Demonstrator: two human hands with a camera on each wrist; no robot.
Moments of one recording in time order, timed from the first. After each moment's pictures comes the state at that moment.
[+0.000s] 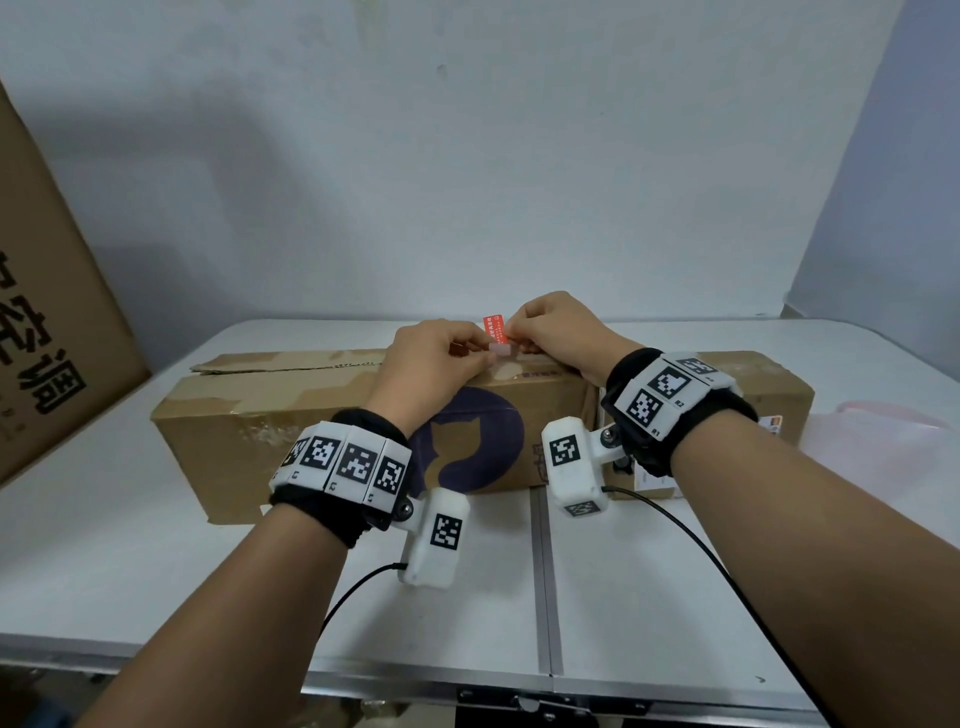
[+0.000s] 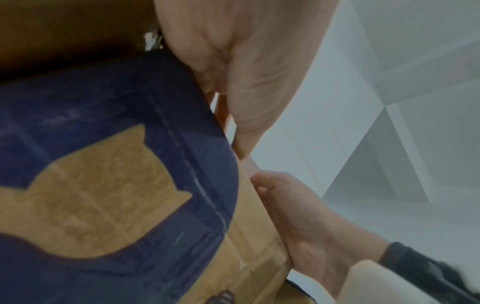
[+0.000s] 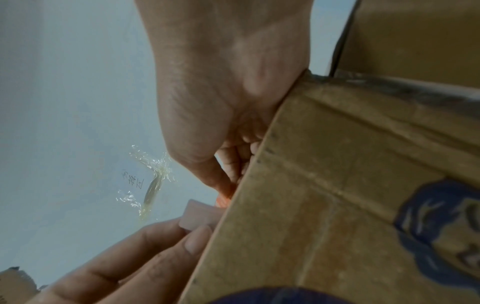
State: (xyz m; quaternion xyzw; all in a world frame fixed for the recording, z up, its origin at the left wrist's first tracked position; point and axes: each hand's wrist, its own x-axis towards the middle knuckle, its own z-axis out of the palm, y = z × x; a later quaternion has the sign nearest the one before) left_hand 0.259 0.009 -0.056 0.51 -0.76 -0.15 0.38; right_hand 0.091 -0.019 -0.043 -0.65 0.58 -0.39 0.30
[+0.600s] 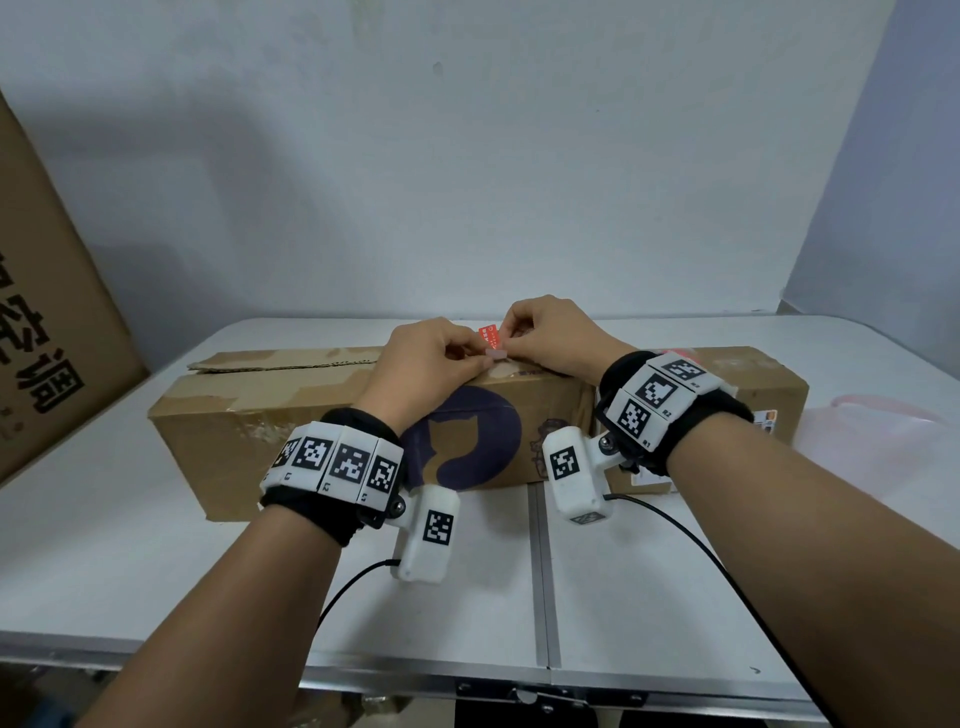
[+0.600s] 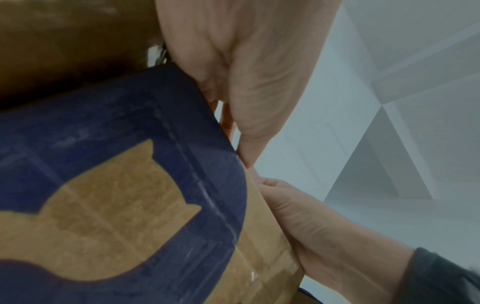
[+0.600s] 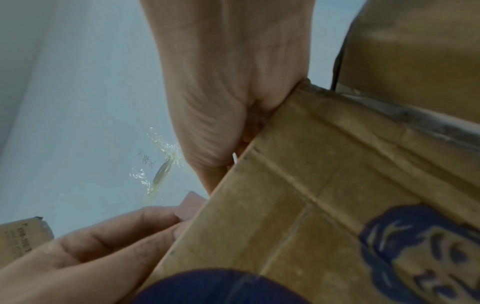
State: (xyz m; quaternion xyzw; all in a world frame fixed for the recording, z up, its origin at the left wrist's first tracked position) left_hand 0.263 0.011 -0.055 0.49 -0.79 -0.12 0.34; right_hand 0.089 -0.014 -0.046 -0.73 0.56 -0.32 0.19
